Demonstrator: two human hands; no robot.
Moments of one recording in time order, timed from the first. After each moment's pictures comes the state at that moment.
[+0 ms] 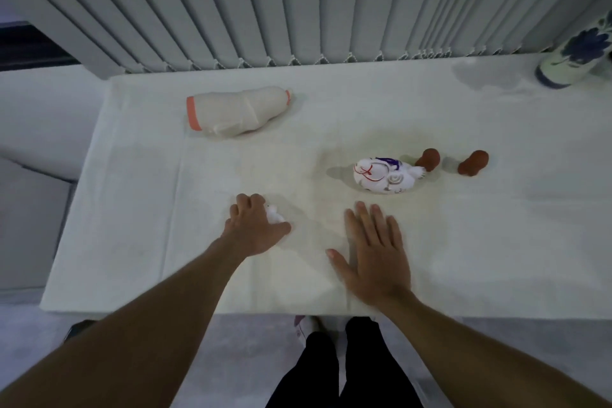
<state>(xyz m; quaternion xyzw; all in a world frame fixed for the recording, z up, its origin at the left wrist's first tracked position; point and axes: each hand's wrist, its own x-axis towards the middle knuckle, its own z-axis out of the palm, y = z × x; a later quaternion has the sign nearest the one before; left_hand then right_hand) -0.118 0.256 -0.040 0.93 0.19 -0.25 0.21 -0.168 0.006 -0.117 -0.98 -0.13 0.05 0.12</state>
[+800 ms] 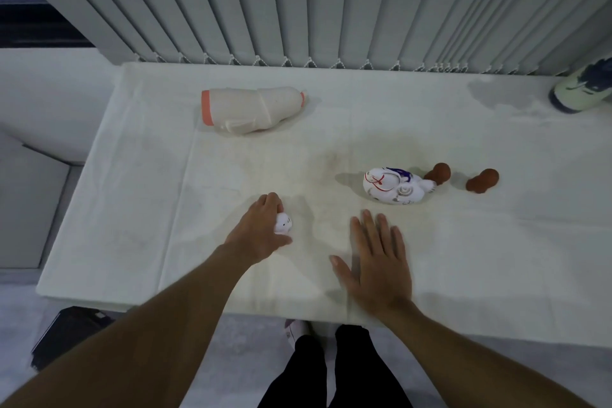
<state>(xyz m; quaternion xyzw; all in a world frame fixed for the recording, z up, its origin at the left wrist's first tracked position) -0.127 0.269 -0.044 0.93 0.07 -0.19 0.31 -0.167 0.006 -0.117 -0.98 -0.14 0.05 0.12</state>
